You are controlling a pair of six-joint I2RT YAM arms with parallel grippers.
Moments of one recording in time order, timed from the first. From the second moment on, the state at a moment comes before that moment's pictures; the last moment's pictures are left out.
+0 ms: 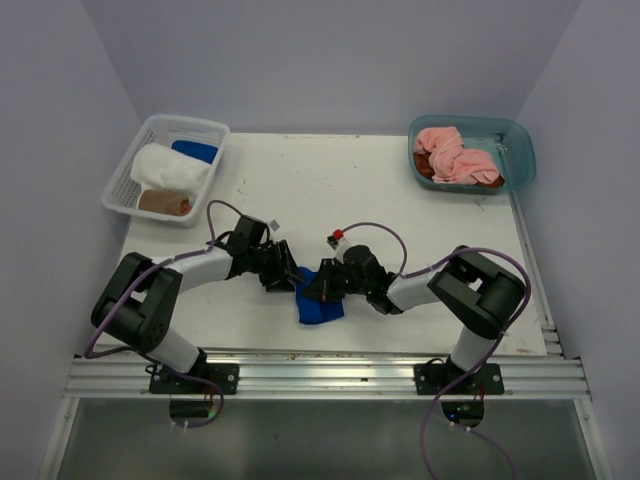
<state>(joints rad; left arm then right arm) -0.44 1.55 0.69 -0.16 0.51 -0.83 0.84 1.75 0.59 0.65 -0.32 0.88</state>
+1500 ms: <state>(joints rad) -0.46 1.55 0.69 -0.14 0.48 -0.89 1.33 1.66 1.10 -0.31 0.57 0.43</state>
